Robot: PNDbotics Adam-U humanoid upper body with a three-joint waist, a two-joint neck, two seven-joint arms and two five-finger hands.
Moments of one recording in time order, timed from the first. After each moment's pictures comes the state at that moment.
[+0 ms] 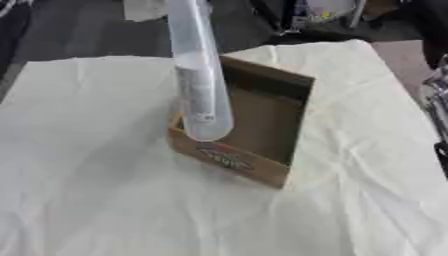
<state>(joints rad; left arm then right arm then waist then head) -1.39 0.42 -0.34 -1.27 0.09 -0.05 -0.44 -0.61 -0.56 0.08 -1.99 -0.03 0.16 -0.37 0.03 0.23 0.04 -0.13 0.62</state>
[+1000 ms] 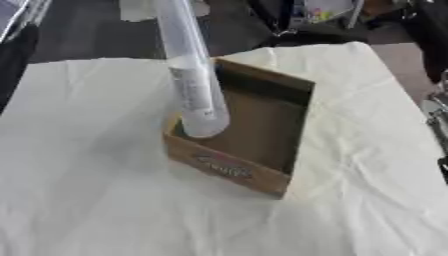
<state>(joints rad) -1.38 0.42 -0.27 -1.18 0.03 -0.14 -0.34 -0.64 -0.55 0.09 -1.99 -0.03 0.16 -0.36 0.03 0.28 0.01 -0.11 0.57</state>
